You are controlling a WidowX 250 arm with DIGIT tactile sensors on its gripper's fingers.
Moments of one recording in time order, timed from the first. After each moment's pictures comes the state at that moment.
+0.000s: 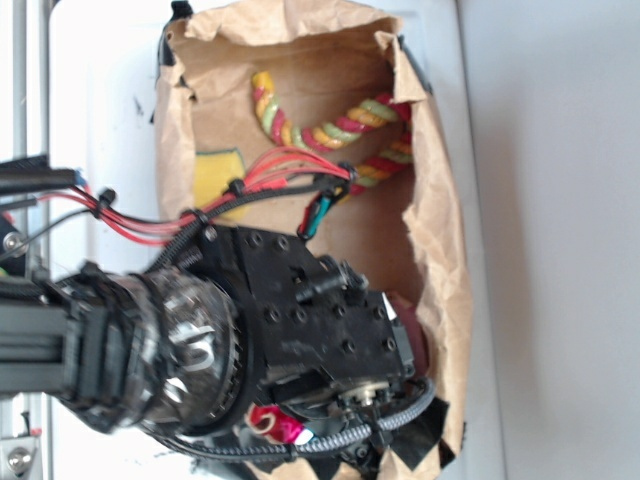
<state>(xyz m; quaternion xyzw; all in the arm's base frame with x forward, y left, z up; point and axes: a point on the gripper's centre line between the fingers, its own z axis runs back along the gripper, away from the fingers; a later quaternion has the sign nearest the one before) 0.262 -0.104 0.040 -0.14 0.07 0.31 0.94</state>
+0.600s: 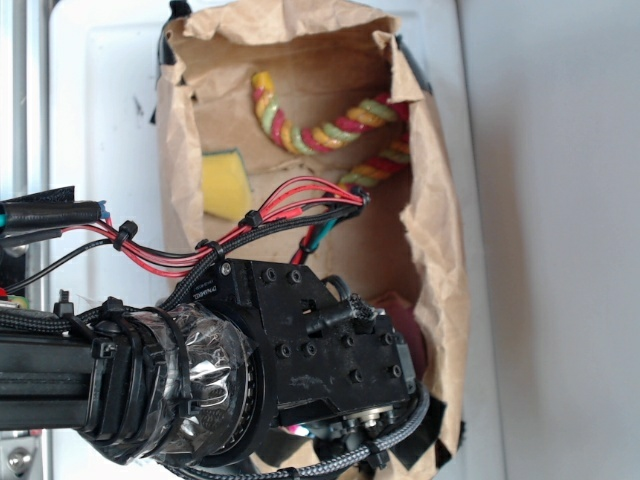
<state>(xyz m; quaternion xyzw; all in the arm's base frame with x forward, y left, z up) 0.253 -0.111 0.036 -0.12 0.10 0.34 0.92</state>
